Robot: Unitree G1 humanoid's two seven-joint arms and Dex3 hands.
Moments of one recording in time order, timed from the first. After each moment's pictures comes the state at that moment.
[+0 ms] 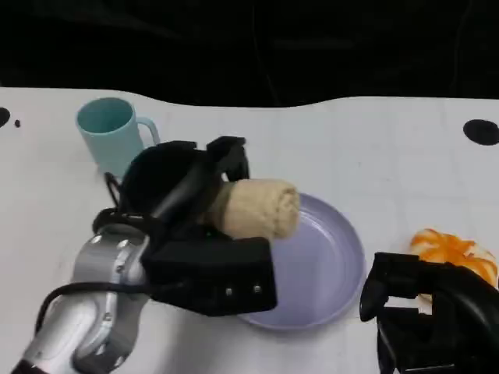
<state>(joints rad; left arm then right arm) -0.38 0.26 -0.42 -0.06 0.83 0.17 -0.12 0.19 -0.28 0.06 -0.80 0.35 0.86 0.19</state>
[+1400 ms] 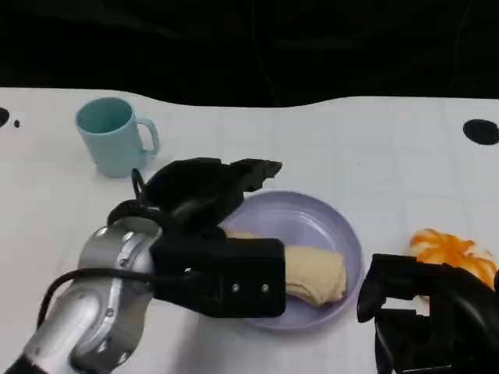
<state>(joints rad) -0.38 0.31 -0.43 -0.17 0.77 0.21 -0.38 0.18 -0.27 0.06 -0.81 0.35 0.88 0.17</state>
